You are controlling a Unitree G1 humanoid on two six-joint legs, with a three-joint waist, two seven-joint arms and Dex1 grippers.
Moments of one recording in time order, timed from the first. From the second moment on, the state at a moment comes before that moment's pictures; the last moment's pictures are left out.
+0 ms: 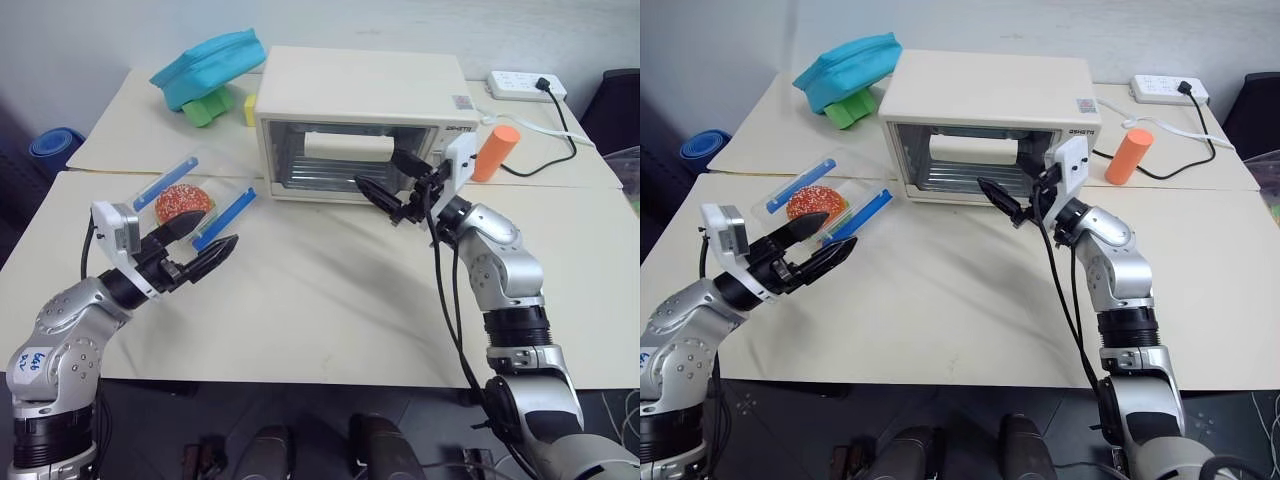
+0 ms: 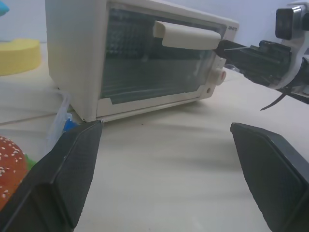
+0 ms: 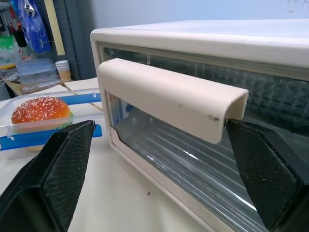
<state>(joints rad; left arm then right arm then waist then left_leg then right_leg) -0.16 0.59 0.37 -0.31 -0.76 0.52 -0.65 -0.74 -0.32 -0.06 0.23 0.42 0.24 0.73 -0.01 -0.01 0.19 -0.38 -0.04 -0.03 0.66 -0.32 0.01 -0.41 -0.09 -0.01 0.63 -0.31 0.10</state>
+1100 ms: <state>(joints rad) -0.78 0.52 0.10 0.45 -0.42 0.23 -0.87 -0.44 -0.39 0.06 0.00 0.32 0.13 0.87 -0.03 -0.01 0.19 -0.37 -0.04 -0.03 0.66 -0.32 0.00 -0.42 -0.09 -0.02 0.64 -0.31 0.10</state>
